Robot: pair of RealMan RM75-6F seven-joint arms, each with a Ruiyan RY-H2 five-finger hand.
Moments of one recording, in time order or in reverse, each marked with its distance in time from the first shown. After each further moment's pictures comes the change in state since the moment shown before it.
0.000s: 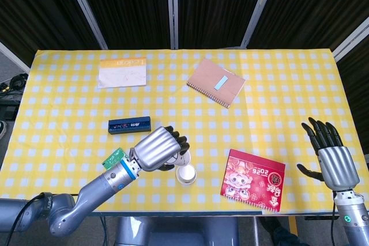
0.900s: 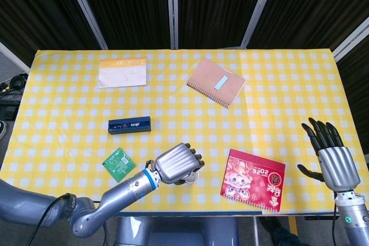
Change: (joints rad) left arm -0.139 -0.155 0.045 0.060 -0.202 -0.037 0.156; right arm -0.009 0.006 0.009 -0.001 -0.016 -0.002 0.000
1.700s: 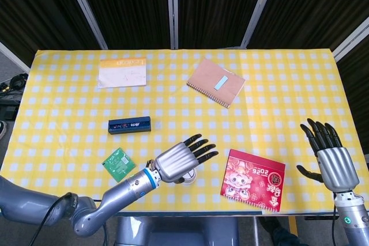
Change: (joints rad) left arm 0.001 -0.008 0.024 0.027 0.035 0.036 -0.088; right arm -0.004 -0.001 0.000 -0.001 -0.011 -0.003 -0.010
